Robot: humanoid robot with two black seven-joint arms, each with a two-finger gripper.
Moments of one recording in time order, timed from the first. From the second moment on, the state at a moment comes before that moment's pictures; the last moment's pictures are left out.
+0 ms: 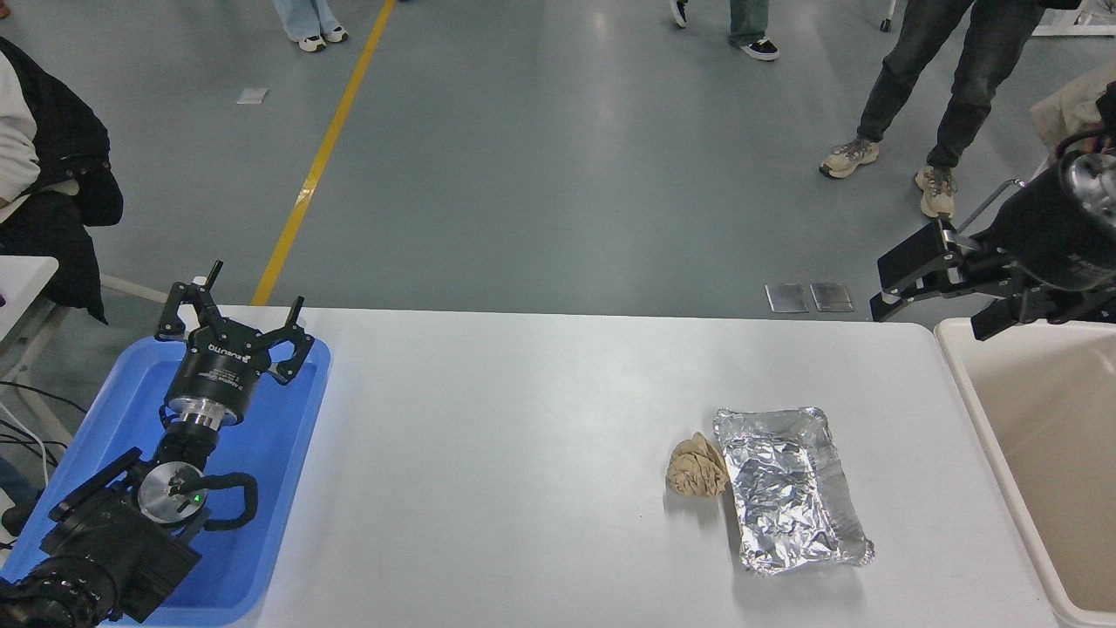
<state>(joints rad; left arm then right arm) -0.59 0.23 -0.89 -0.31 -0.14 -0.79 -0.37 2.34 -0.57 -1.36 1.44 -0.27 0.79 0.07</state>
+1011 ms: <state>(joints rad) -0.60 0.23 -0.89 -0.31 -0.14 -0.79 -0.37 2.33 -0.56 -1.35 1.42 -0.27 0.79 0.07</state>
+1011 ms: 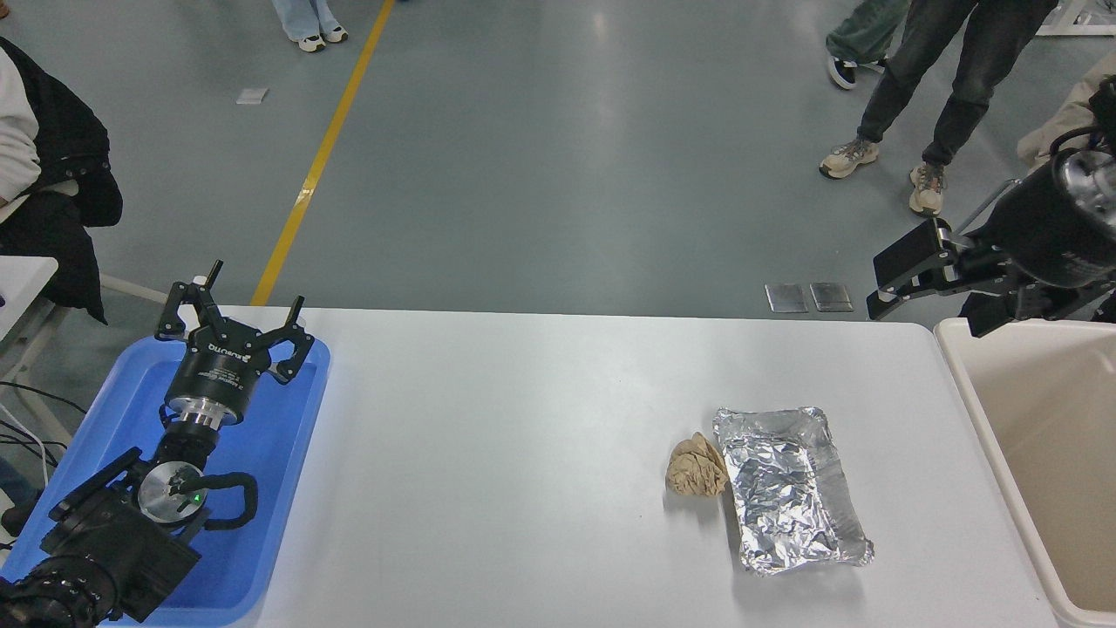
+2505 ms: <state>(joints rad) -0.60 0.23 -0.89 -0.31 -0.14 -0.79 -0.37 2.16 -0.48 -1.34 1.34 -0.26 0.74 0.08</state>
